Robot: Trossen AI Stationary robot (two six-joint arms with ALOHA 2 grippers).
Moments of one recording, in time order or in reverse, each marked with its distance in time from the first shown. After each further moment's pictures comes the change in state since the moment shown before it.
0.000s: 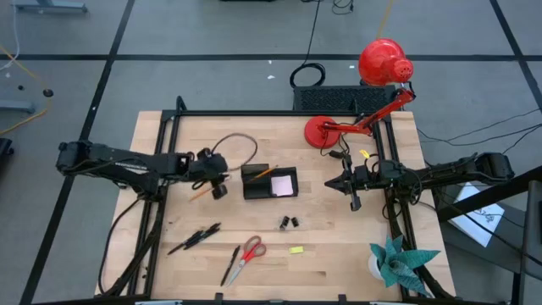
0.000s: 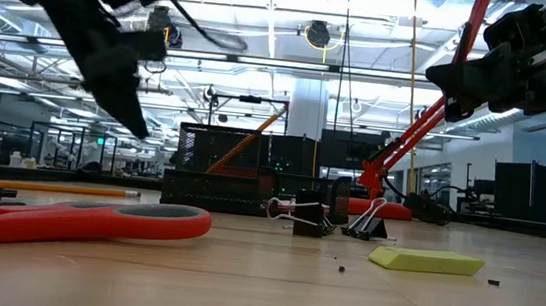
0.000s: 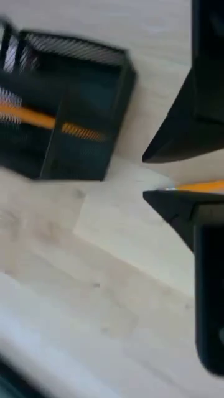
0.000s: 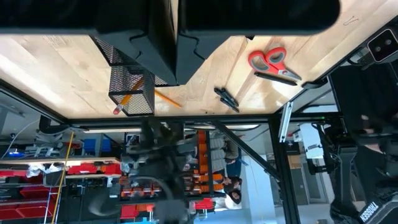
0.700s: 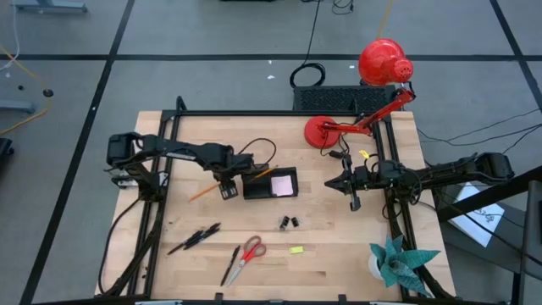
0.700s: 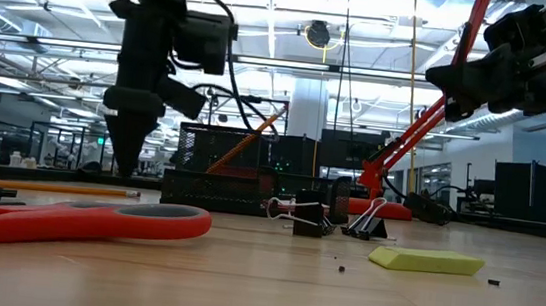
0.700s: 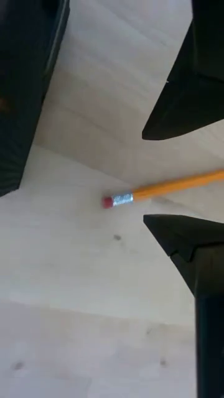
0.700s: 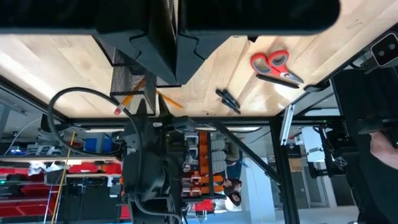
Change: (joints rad) left arm 0.090 0.525 0.432 -0.512 0.171 0.080; right arm 0.000 0.000 0.000 -0.008 0.000 -0.019
